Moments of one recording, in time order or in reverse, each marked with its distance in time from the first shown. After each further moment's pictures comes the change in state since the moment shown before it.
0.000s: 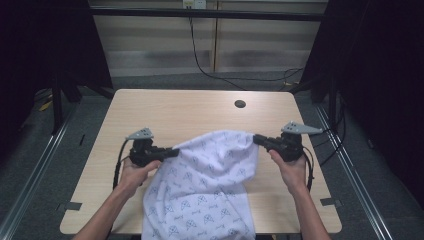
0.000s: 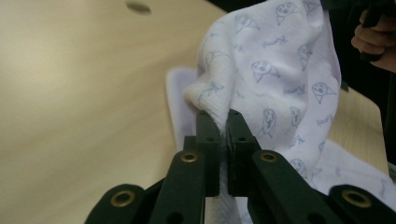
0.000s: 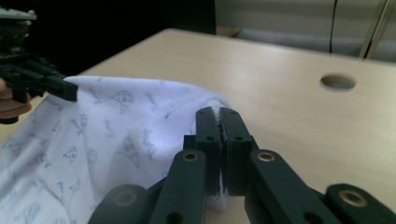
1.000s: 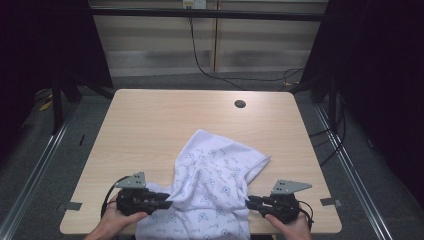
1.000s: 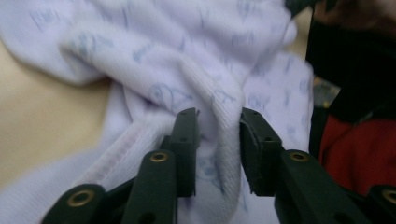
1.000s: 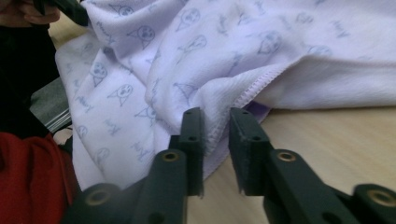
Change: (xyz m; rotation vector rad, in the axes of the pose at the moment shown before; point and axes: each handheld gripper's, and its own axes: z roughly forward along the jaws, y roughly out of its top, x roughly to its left) left arm -0.058 -0.083 -0.036 0.164 -0.177 0.071; right arm 0.077 -0.114 -0.041 0.269 0.173 -0.017
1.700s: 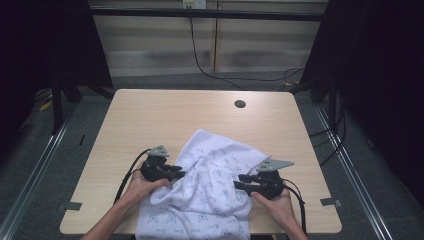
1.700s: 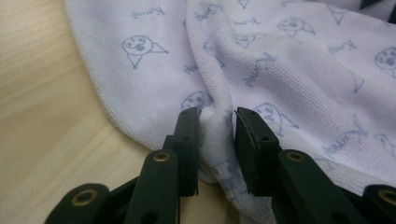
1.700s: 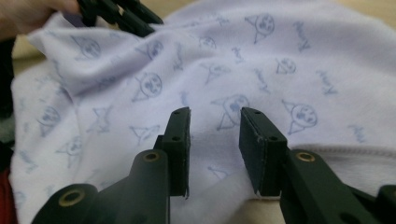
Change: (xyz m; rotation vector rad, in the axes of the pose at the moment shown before) left arm 0.064 0.033 0.064 0.129 0.165 -0.044; right arm -0.026 0.041 0.044 -0.003 -0.023 -0.019
